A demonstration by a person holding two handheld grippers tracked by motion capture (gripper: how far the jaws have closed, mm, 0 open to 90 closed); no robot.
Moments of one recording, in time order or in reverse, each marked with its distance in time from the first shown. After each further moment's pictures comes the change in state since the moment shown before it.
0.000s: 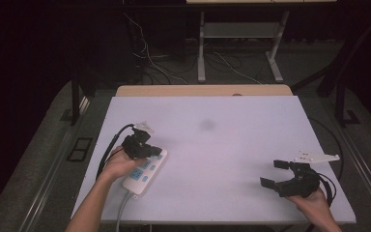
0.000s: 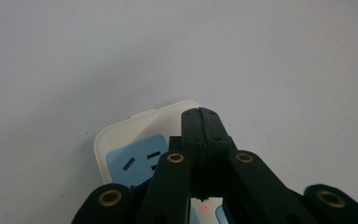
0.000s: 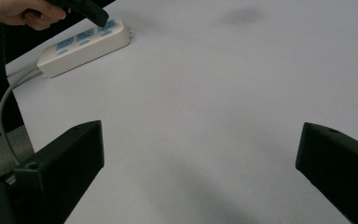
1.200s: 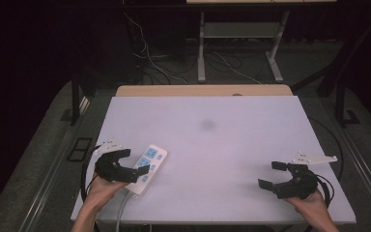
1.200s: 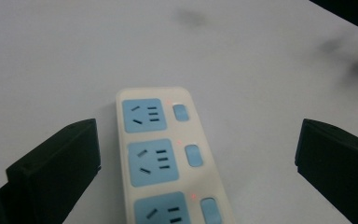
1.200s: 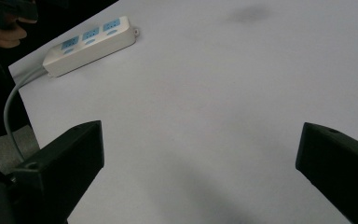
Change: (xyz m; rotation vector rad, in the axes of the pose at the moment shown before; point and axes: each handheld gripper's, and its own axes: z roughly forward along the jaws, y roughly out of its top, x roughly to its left) left arm -0.036 -0.073 -0.054 -0.333 0.087 -0.140; right arm 0.006 -0.001 0.003 0.003 0.013 0.007
